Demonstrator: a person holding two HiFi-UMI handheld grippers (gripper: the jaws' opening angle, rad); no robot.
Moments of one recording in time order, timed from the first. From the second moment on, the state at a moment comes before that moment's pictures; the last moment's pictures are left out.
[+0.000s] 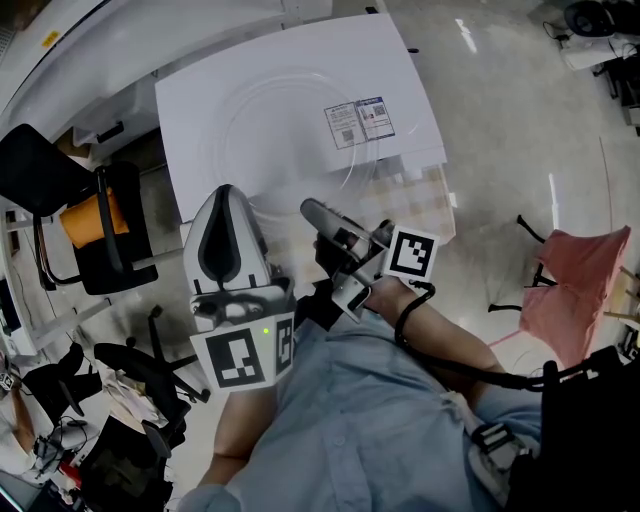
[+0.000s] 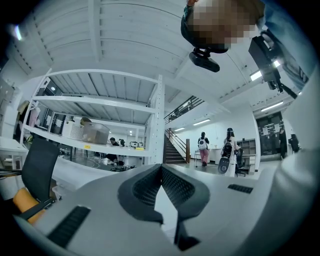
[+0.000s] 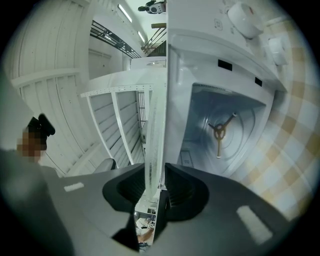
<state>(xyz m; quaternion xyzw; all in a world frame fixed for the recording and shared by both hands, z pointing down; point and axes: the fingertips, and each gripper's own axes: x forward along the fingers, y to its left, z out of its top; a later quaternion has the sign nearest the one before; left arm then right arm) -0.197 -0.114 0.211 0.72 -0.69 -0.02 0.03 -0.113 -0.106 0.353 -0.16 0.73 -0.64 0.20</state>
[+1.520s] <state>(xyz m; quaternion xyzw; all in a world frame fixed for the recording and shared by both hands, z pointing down) -0.198 -0.099 0.198 0.71 -0.71 -0.02 0.01 -0.106 -0.123 0.352 -0.16 0.72 -0.64 0.21</state>
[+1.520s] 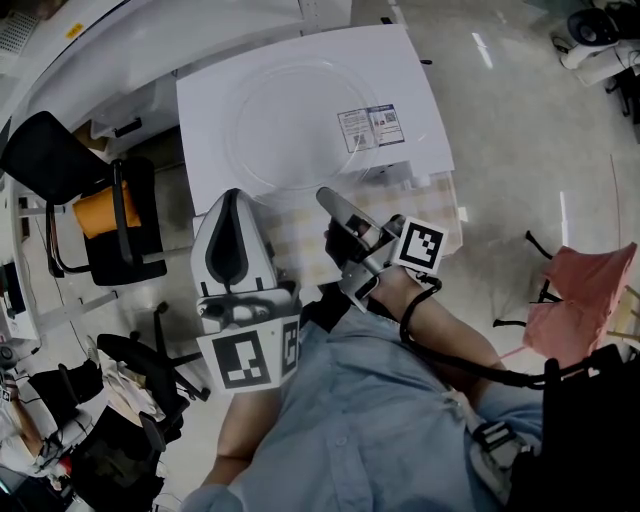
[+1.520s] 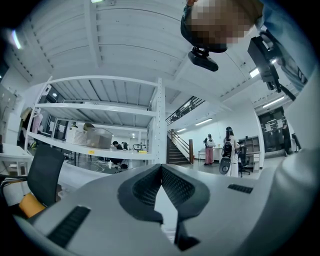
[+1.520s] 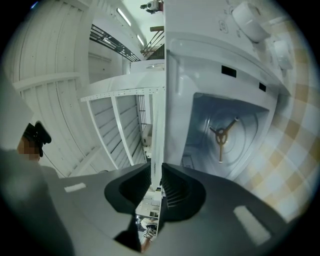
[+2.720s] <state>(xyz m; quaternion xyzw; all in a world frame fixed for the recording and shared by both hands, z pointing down) -0.170 -0.052 0.158 0.76 -0.65 -0.05 -0.03 -0.084 -0.054 0.164 -0.29 0.94 -0.14 0.12</state>
